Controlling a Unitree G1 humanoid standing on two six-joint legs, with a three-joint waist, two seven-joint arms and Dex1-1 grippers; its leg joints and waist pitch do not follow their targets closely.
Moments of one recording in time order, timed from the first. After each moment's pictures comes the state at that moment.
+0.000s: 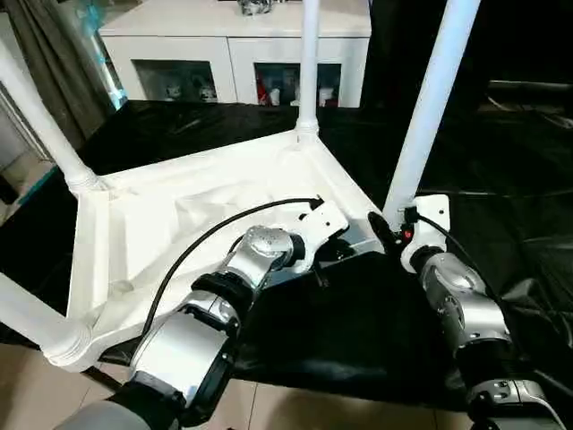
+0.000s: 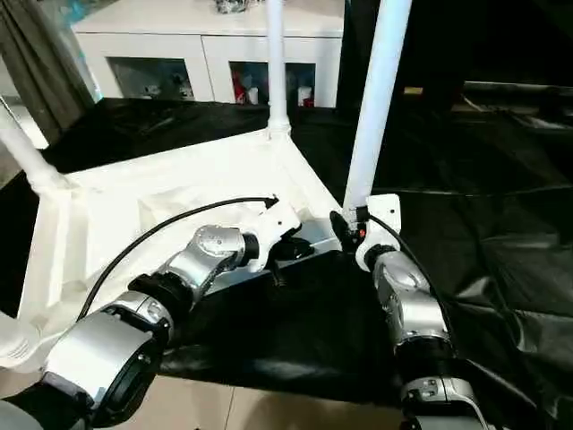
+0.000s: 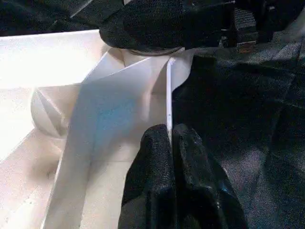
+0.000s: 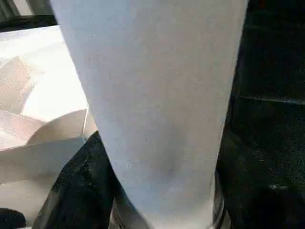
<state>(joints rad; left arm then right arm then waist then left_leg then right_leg) -0.92 -0.06 -0.20 1.24 0.16 -0.14 -0.76 -0.44 -0.18 -0.08 0.57 0.14 0.10 0.33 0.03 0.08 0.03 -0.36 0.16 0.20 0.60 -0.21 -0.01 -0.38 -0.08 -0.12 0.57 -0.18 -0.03</state>
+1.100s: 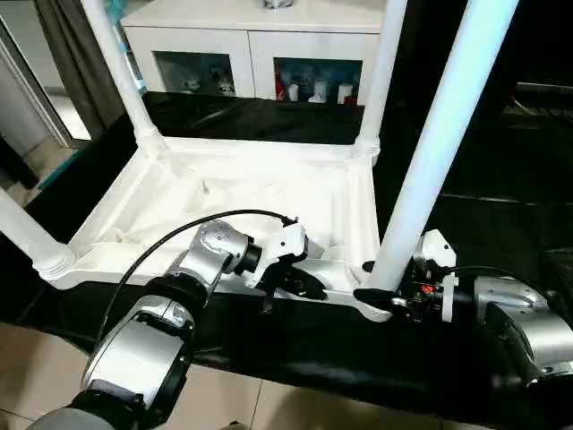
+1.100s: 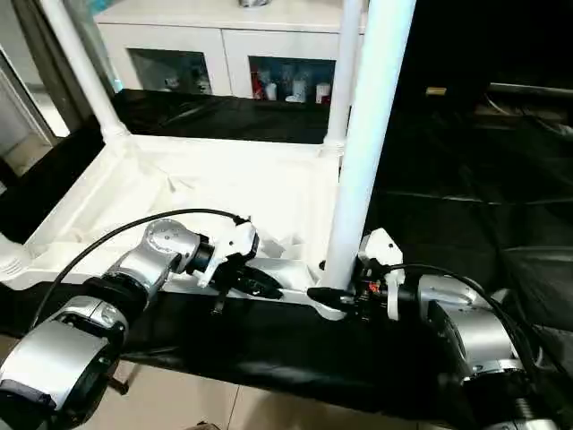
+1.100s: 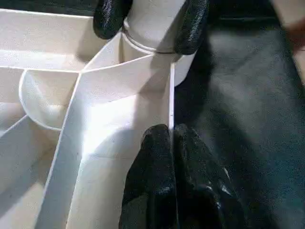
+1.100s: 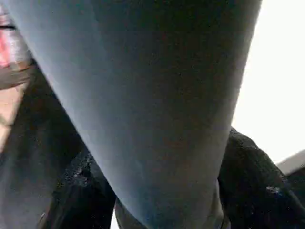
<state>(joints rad) -0.84 0.12 -0.24 1.13 0.11 -0.24 -1.31 -0.25 -0.49 0.07 0.27 0.27 0.23 1.07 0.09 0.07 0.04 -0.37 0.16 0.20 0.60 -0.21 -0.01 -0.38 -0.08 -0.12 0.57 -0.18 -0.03</state>
